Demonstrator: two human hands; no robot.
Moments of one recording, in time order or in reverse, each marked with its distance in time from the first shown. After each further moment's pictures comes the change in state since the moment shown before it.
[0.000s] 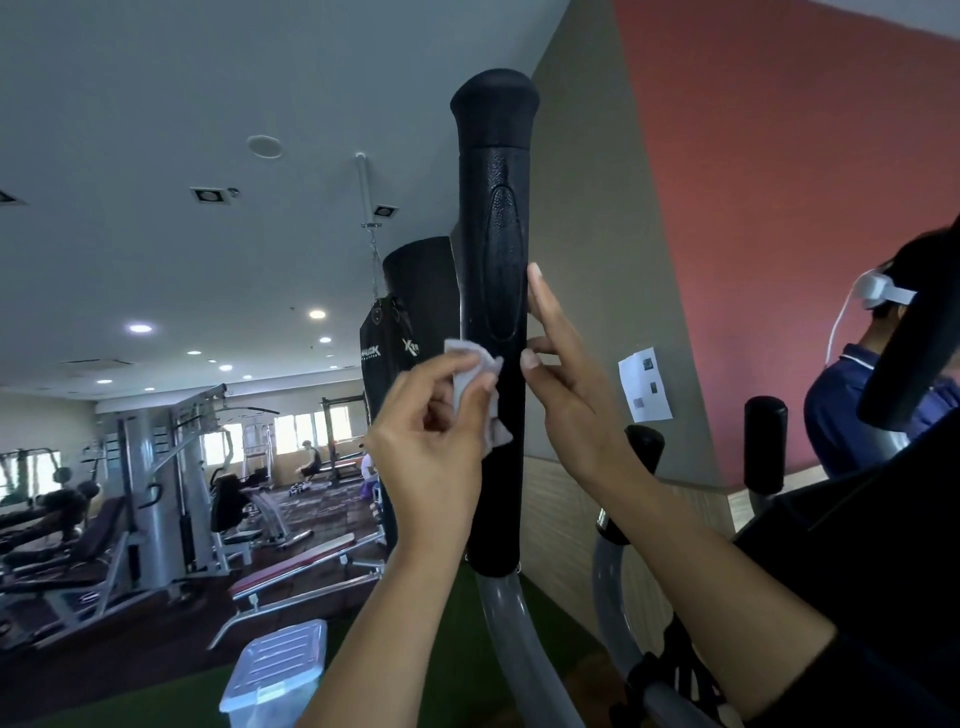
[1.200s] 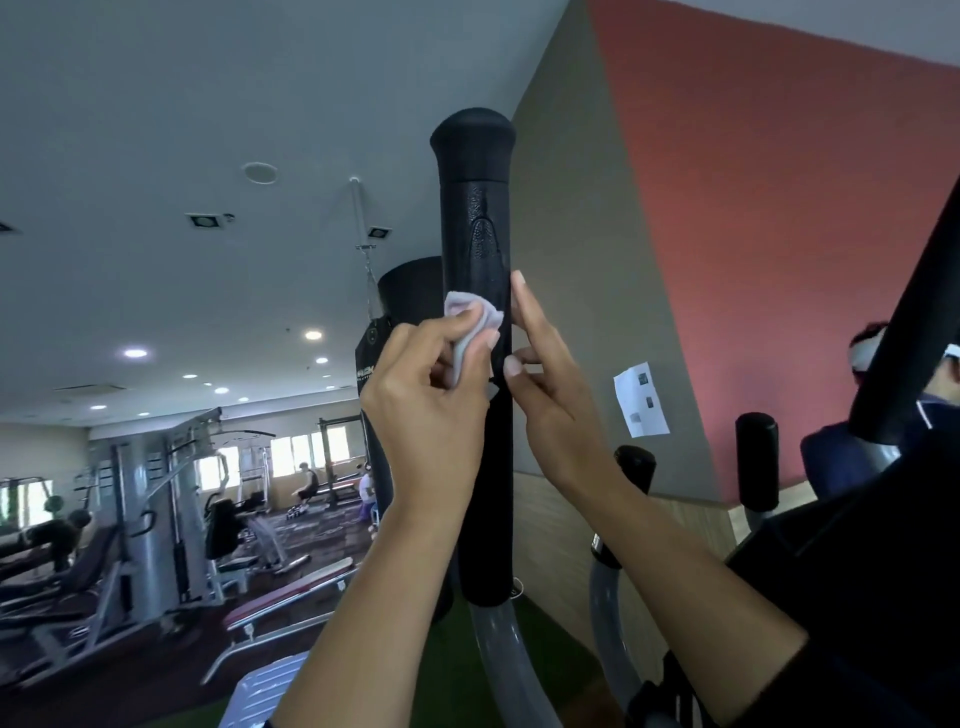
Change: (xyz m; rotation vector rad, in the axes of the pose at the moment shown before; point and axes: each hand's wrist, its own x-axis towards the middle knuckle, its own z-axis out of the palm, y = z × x) left_hand 0.035 0.019 0.019 0.093 0.040 0.194; right_hand 0.013 0.006 0.005 0.030 0.050 -0.057
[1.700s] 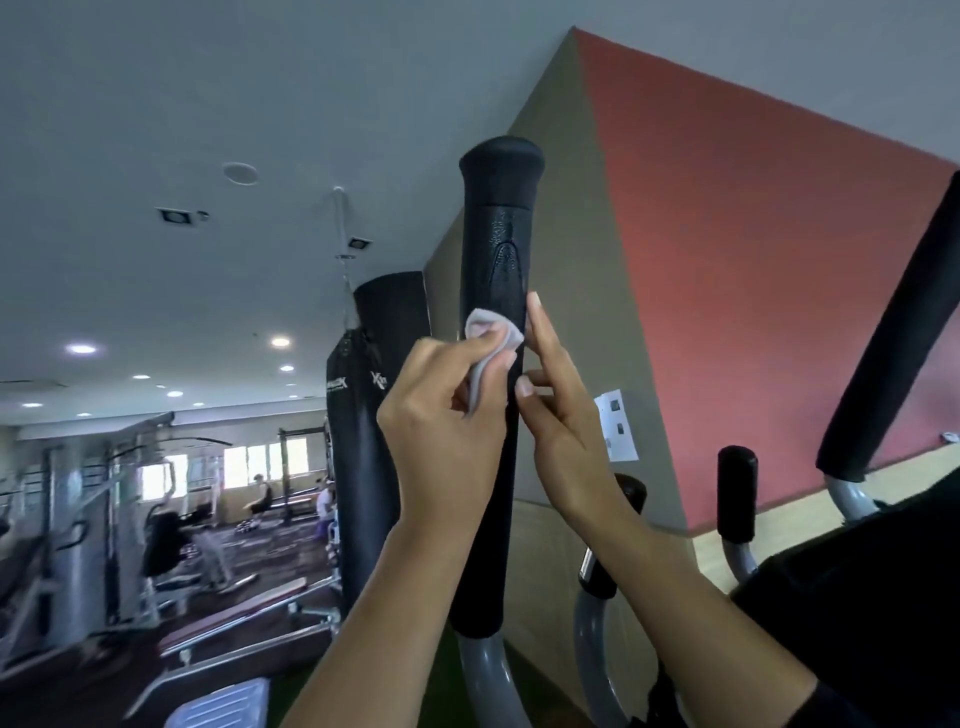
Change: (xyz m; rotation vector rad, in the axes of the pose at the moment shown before) left_hand 0.003 -0.005 0.002 -0.007 0.008 0.073; right_hand 0.002 0.000 0.002 -0.039 0.012 0.014
